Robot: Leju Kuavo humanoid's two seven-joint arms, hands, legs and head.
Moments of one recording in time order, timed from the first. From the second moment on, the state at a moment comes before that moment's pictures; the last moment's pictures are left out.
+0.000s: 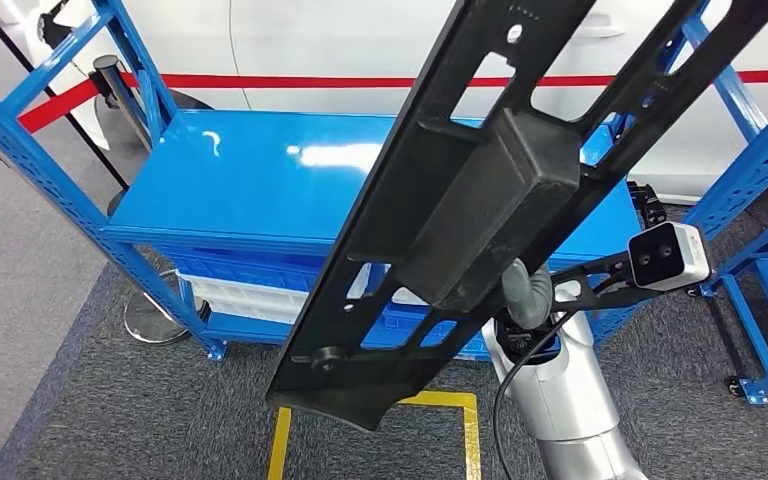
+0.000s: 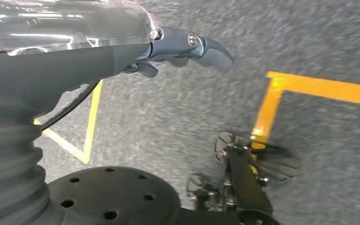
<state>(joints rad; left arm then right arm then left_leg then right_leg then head) -0.12 -0.16 1.20 -0.21 -0.99 0.13 -0.06 -0.48 0.11 0.28 -1.54 -0.64 0.93 -0.33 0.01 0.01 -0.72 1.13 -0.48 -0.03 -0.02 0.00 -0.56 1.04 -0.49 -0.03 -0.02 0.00</state>
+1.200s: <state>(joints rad) -0.12 -0.16 1.20 -0.21 -0.99 0.13 -0.07 -0.50 0.13 0.28 -1.56 -0.58 0.93 -0.33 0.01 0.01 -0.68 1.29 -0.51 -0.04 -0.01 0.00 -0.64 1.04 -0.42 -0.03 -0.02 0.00</state>
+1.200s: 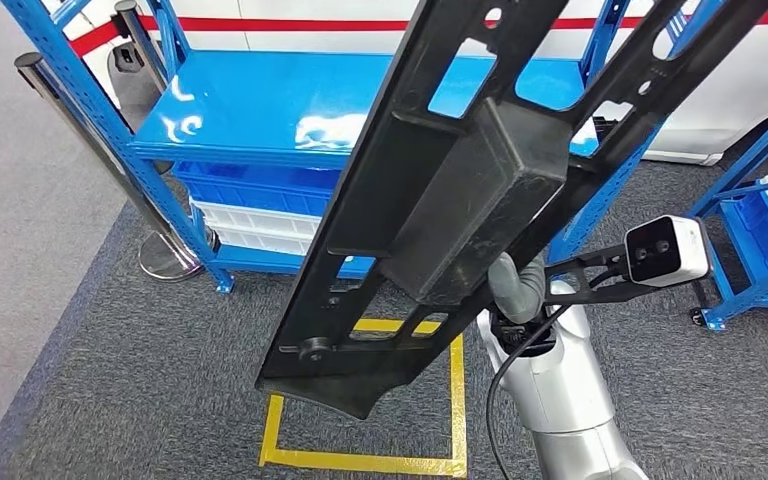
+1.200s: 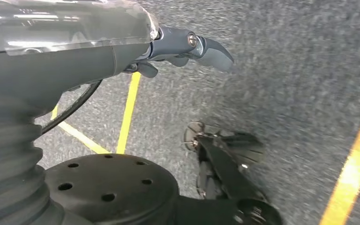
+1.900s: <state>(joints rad) -0.13 -0.16 1.20 -0.21 -1.00 0.13 -0.07 -0.51 0.13 0.27 -1.56 -0.55 0.93 -0.35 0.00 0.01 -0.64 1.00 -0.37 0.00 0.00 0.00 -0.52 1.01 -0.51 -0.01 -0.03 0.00</state>
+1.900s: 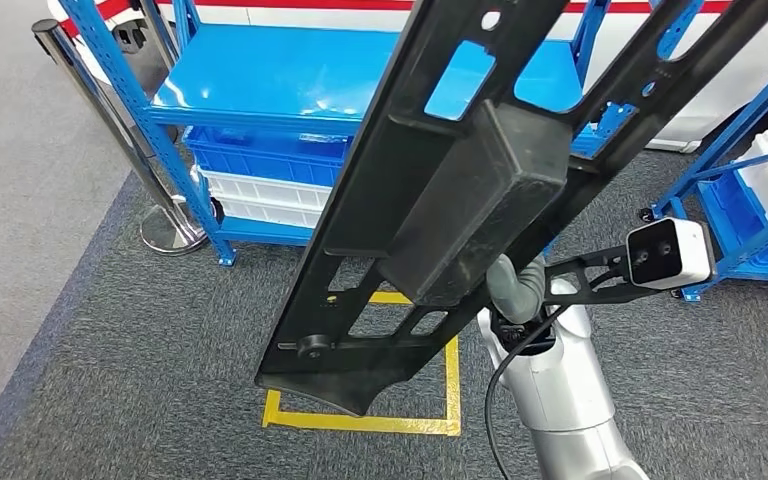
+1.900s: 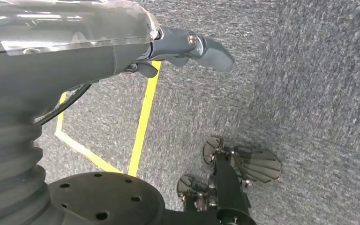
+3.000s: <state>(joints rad) -0.13 -0.16 1.20 -0.21 -1.00 0.14 -0.08 -0.51 0.13 0.26 -1.56 -0.53 0.93 -0.36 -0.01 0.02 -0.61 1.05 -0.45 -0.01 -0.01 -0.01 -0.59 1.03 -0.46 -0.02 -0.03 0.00</state>
